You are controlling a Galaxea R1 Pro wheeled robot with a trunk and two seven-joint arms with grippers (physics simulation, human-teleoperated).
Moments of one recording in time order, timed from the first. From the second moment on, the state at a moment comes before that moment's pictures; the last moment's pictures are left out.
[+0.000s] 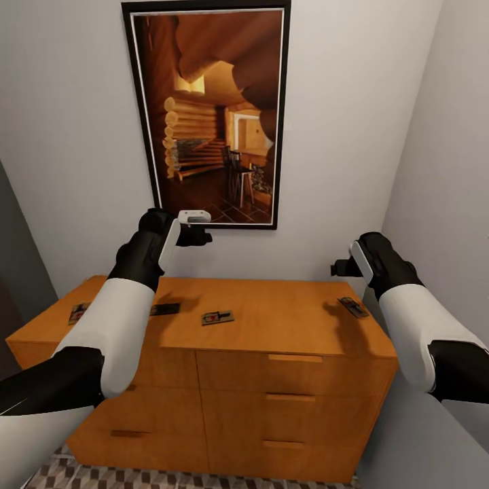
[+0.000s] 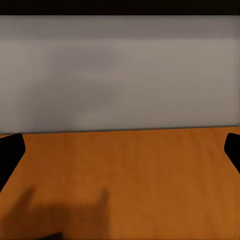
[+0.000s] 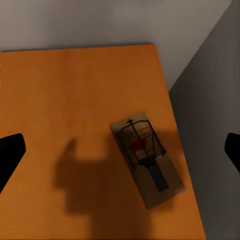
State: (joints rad) left arm -1.27 -0.14 0.01 -0.86 -0.03 1.00 0.01; right arm -1.27 -0.10 -0.02 -0.60 -0.02 1.04 -0.14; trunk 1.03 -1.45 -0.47
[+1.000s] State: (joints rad) left arm -1.27 -0.14 0.01 -0.84 -0.03 1.00 0.01; right arm -1.27 -0.10 -0.02 -0.49 -0.02 1.04 -0.06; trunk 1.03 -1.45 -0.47
